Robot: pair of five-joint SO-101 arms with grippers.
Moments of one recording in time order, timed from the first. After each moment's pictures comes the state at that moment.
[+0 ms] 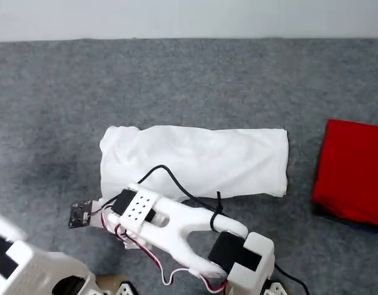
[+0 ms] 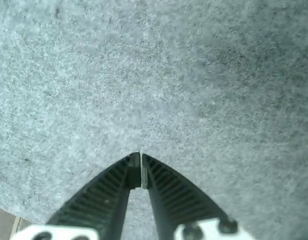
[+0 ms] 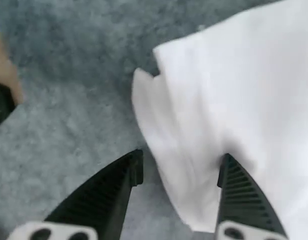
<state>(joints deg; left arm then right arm) -62.3 7.5 -14.2 99.1 -26.0 -64.5 14.3 16.4 66.1 27.5</state>
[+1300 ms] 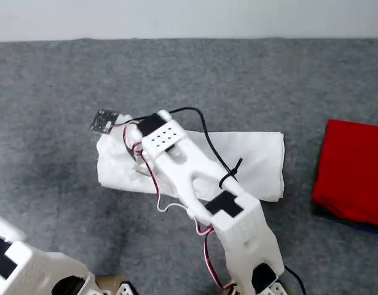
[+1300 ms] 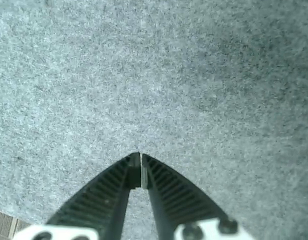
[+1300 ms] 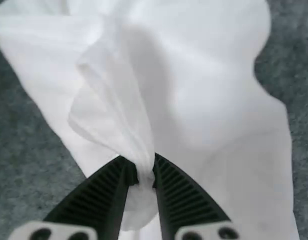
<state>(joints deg) -62.7 7.5 -10.8 97.7 -27.5 -41.6 35.5 -25.7 77.5 28.8</state>
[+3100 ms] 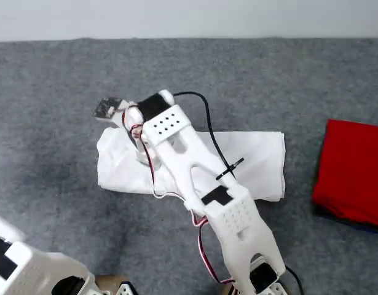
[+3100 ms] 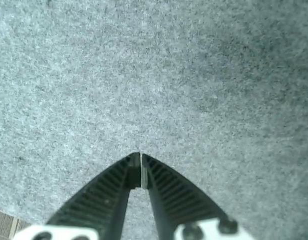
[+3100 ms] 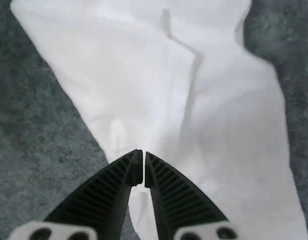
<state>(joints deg) -62.7 7.4 -10.8 97.6 -27.5 -40.2 41.8 -46.1 100.6 28.3</state>
